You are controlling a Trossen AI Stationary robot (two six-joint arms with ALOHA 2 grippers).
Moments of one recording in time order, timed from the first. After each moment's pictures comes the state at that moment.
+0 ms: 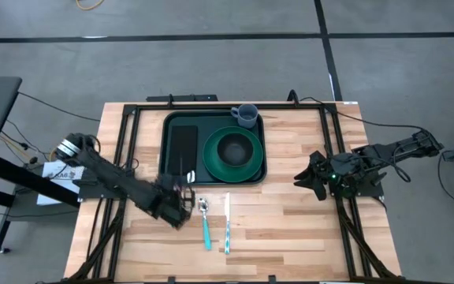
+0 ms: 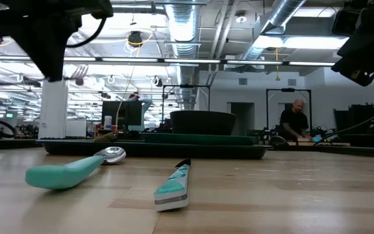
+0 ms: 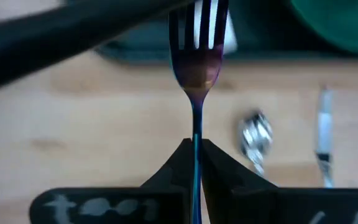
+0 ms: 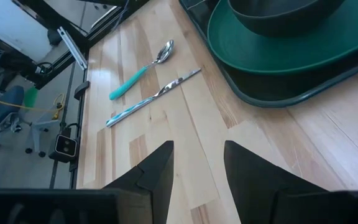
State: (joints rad) left arm -0.50 1.53 1.18 -1.19 -0.34 -2.07; right arm 0.30 0.44 0.43 -0.54 0.13 0.70
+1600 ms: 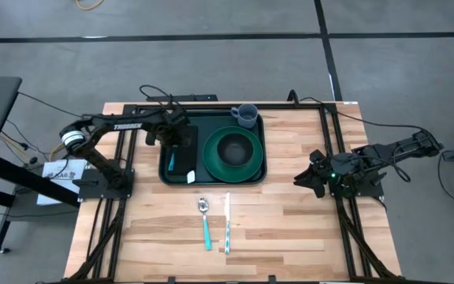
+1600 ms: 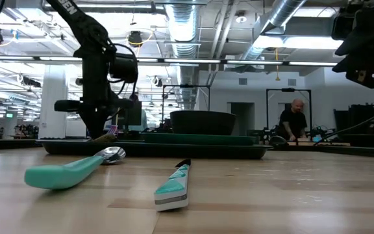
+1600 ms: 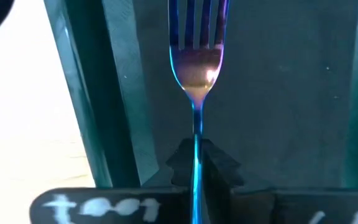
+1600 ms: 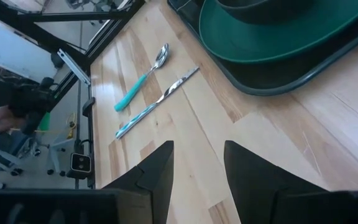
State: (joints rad) left arm 0.62 1.56 0.88 -0.74 -0.03 -0.83; right arm 0.30 0.44 0.43 -0.54 0.13 0.86
